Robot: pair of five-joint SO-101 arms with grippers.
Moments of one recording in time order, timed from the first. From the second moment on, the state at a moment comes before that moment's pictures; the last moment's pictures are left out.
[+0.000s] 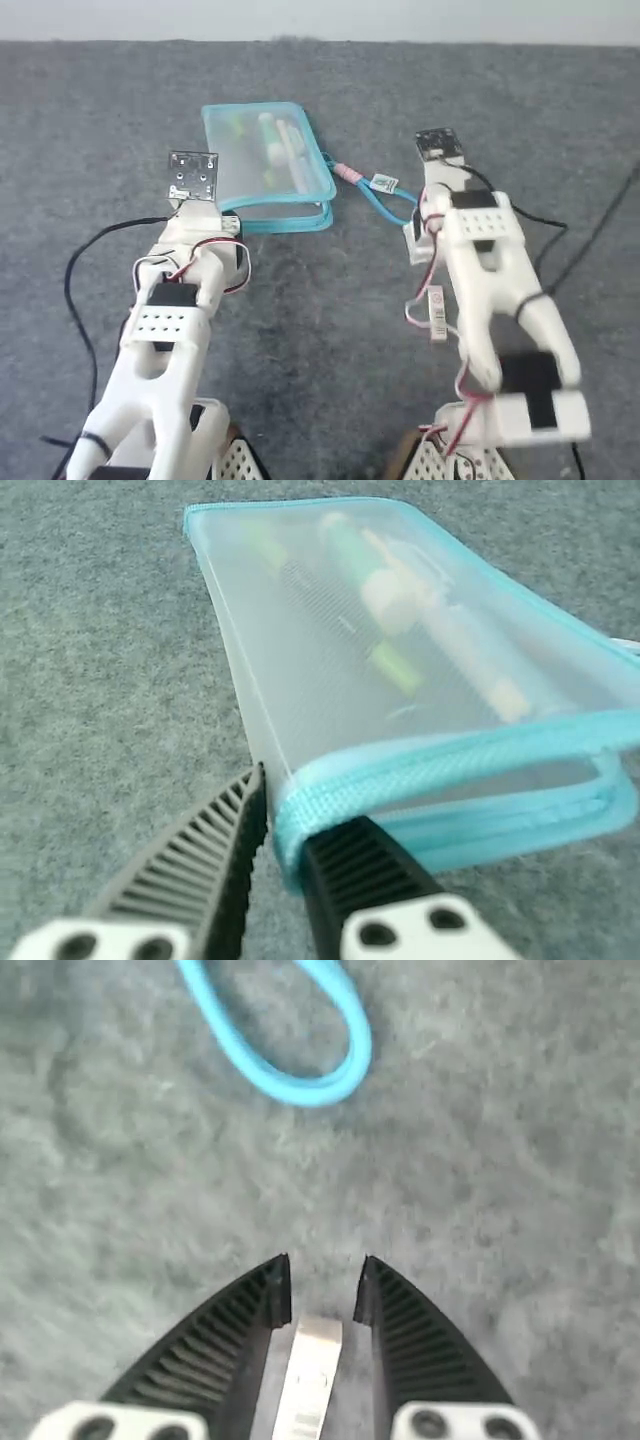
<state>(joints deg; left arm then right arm) -4.5 -35.5 69.4 19.4 3.3 -7.8 0.4 27.1 59.7 5.9</state>
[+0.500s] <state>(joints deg) -4.5 -35.5 69.4 19.4 3.3 -8.4 -2.4 25.8 67.2 12.8</state>
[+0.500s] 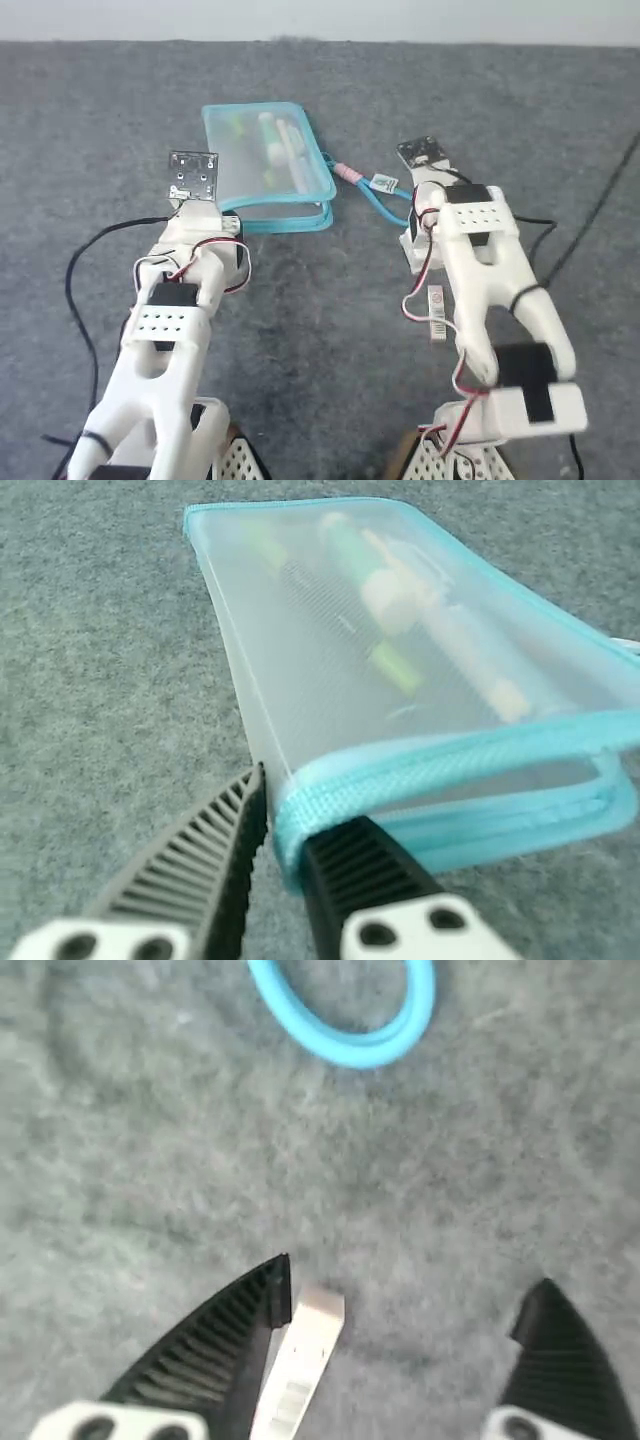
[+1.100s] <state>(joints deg) -4.5 -35.5 69.4 19.4 3.3 -10.1 -22.0 56.9 62.8 12.9</state>
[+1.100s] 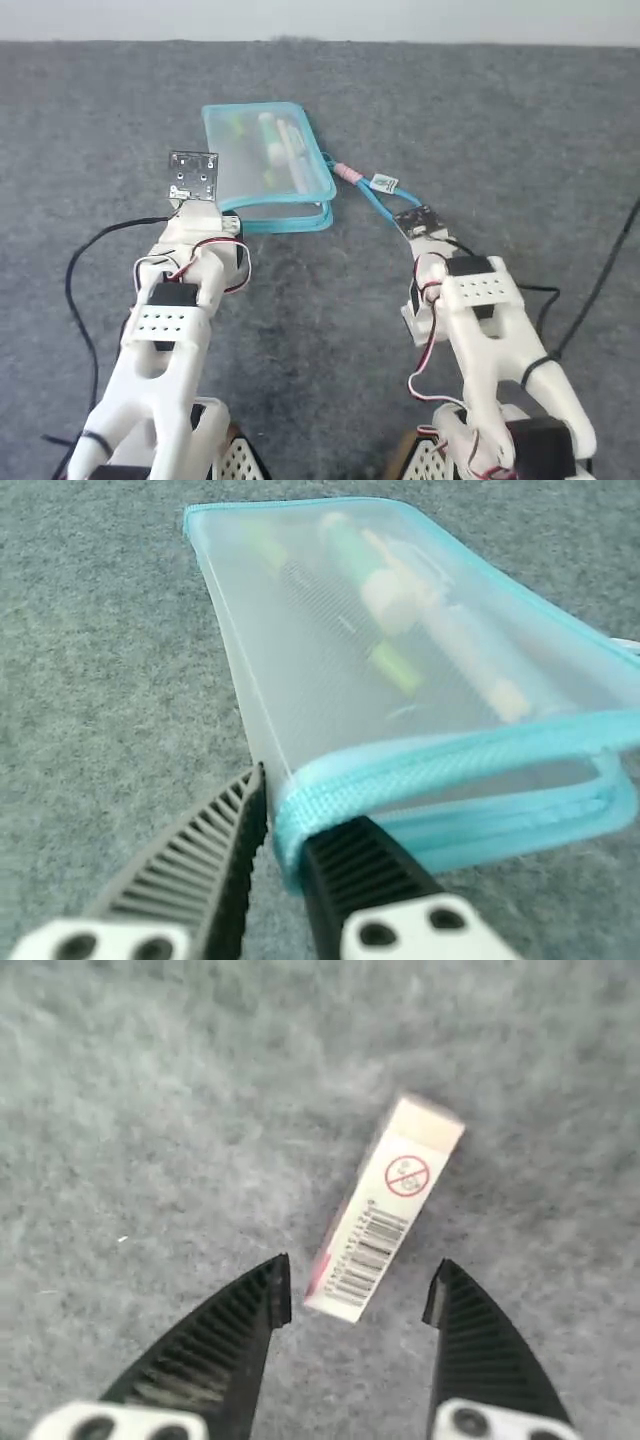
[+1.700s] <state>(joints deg) -4.5 -35.5 69.4 19.4 3.3 -9.9 -22.8 61.7 56.7 12.8</state>
